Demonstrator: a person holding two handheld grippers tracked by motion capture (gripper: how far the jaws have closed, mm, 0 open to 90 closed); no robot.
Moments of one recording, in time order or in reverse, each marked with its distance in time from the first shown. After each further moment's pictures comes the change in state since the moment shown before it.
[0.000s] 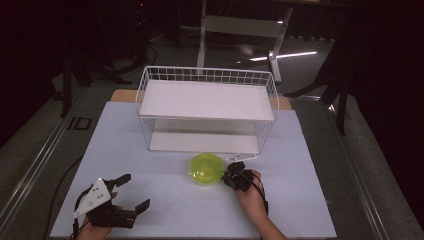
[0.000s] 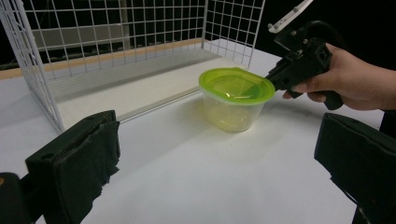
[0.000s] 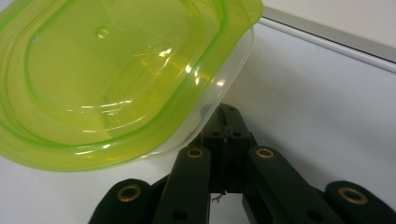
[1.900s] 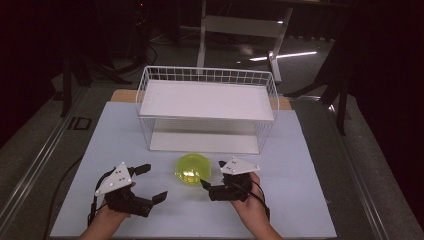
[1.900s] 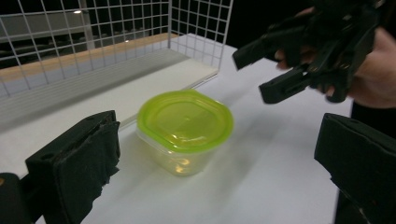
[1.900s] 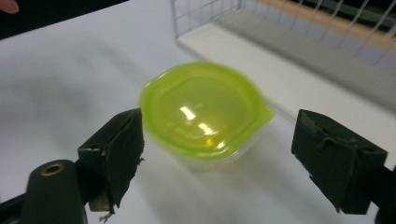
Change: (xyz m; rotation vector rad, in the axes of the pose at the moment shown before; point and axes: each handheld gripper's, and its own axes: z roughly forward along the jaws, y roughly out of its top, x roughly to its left) left arm -0.003 0.042 0.044 0.074 -0.126 0.036; right arm 0.055 0.016 -0.063 -0.265 0.059 -0.263
